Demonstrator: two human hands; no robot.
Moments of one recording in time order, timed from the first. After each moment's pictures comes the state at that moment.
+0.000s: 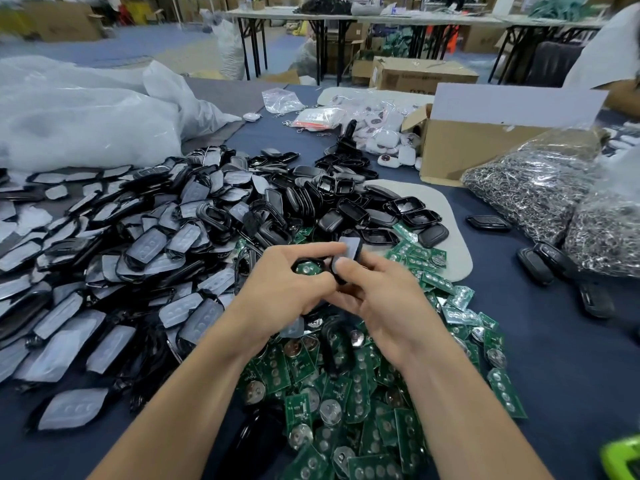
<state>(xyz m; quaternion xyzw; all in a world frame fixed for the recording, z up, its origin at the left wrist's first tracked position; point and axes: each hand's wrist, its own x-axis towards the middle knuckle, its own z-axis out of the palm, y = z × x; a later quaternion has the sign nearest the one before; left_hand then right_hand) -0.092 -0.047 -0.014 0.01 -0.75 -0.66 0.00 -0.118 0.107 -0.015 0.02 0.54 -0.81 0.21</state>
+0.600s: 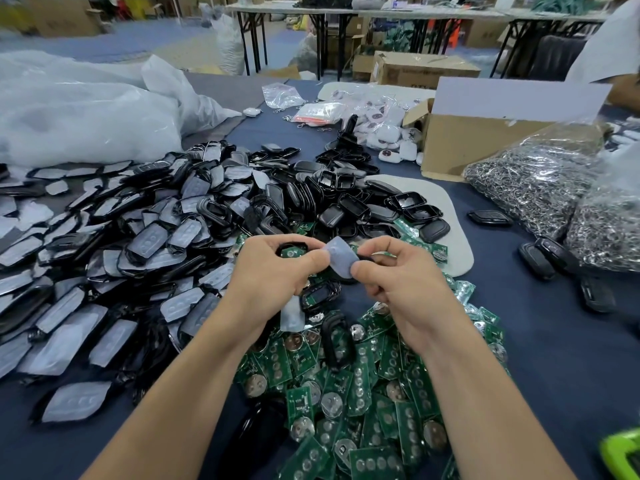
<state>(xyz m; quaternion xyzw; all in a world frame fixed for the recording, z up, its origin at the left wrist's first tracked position) -0.099 -0.057 -0.020 0.09 -0.75 -0.65 0.08 -0.130 0.129 -0.019 -0.02 0.67 -0.73 0.13</state>
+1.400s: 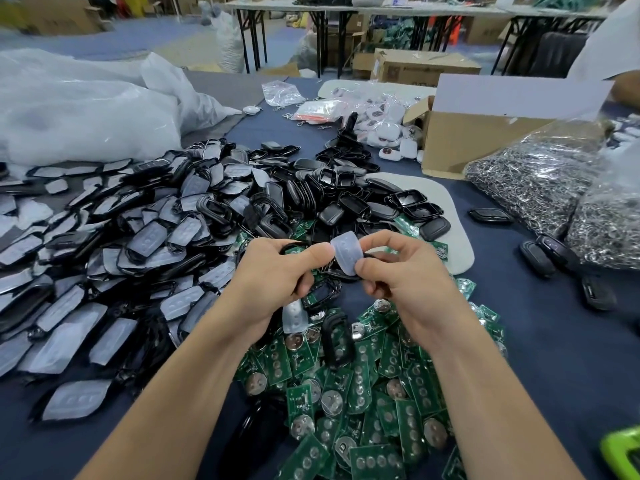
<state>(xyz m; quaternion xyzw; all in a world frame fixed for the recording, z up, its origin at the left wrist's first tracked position) -0.098 -0.054 -0.018 0.08 -0.72 -0.69 0.02 -0.133 0.134 -0.017 -0.07 0.67 -0.72 0.14</state>
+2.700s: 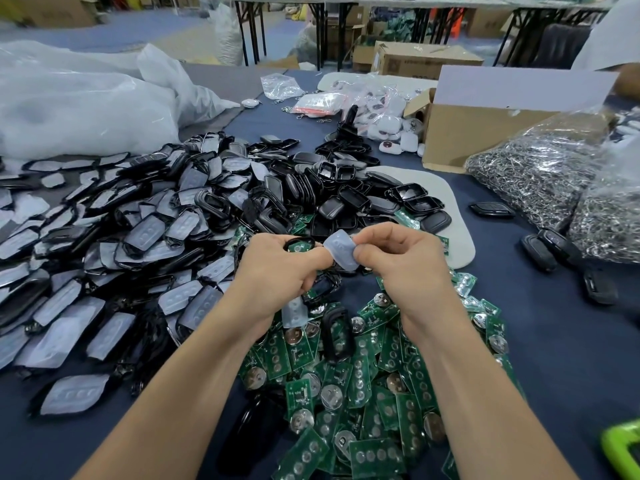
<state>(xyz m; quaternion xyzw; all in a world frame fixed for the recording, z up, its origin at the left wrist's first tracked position) -0.100 -0.048 -0.021 0.10 -0.74 -0.67 0.03 -0.130 0.123 -0.018 -0.07 0.71 -0.70 0.02</state>
